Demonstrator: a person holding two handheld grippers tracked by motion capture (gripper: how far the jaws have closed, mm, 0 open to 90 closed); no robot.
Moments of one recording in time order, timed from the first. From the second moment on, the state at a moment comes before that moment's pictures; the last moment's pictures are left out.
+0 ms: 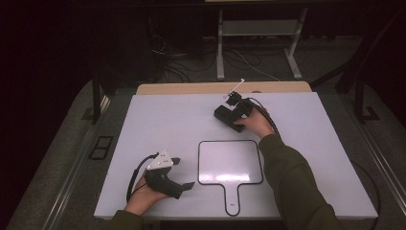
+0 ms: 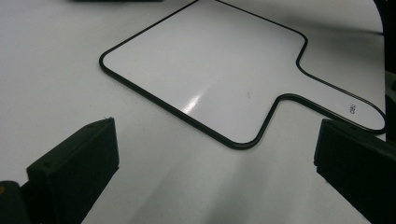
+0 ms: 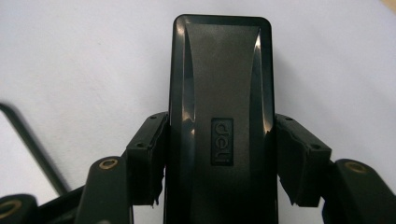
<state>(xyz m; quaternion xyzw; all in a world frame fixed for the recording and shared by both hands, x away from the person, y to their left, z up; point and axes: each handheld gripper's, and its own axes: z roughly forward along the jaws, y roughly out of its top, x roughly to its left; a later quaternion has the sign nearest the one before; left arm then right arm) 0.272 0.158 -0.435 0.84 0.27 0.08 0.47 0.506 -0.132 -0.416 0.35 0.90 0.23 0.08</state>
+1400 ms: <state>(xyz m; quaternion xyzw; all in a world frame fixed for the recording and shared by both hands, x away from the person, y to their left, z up) 0.278 0.158 -0.440 0.84 0.26 0.08 0.46 0.500 -0.137 -0.404 0.37 0.88 0.28 0.10</state>
